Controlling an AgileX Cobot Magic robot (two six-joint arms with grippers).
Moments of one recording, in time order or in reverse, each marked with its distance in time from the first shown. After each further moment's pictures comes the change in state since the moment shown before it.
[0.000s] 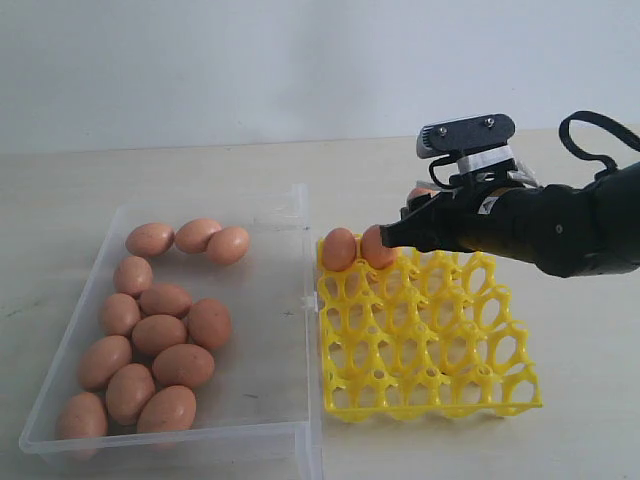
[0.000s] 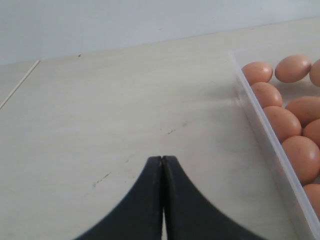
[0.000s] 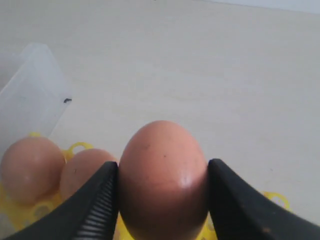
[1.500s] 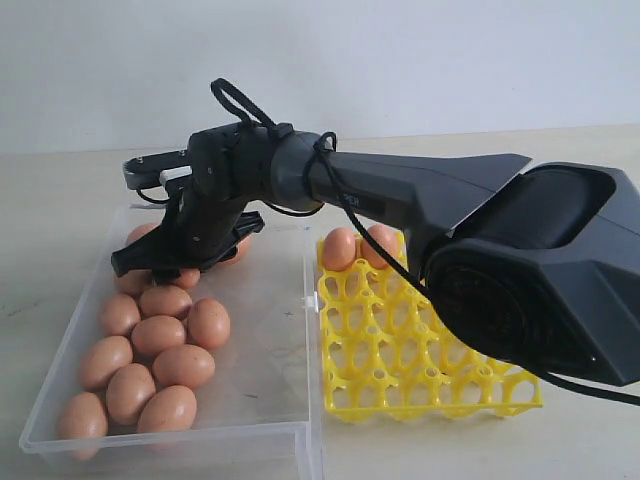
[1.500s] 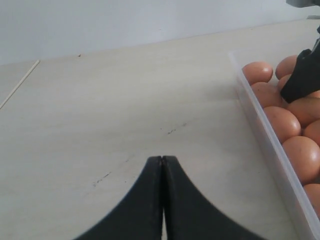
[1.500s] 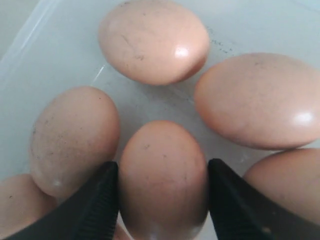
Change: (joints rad) left arm 0.000 0.000 0.000 0.000 0.000 0.000; right arm 0.361 0.734 -1.371 -0.104 1.083 0.292
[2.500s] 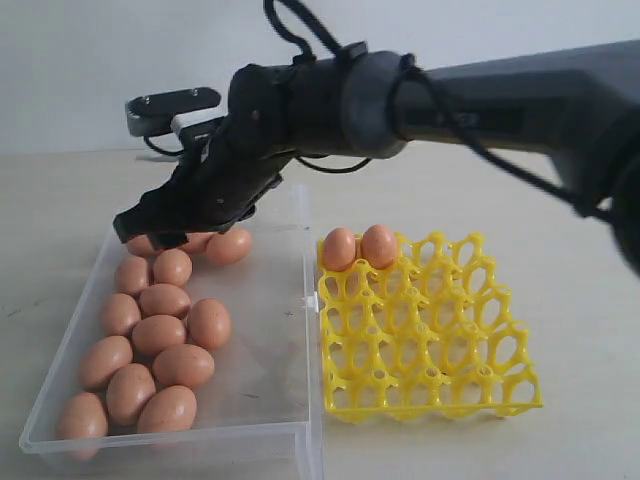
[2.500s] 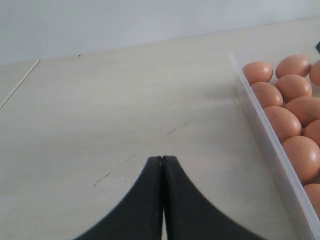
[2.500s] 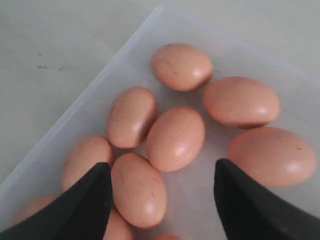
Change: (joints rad) left arm 0.000 0.000 0.000 0.000 0.000 0.000; right arm -0.002 -0.325 0.383 0.094 -0.188 -0.176
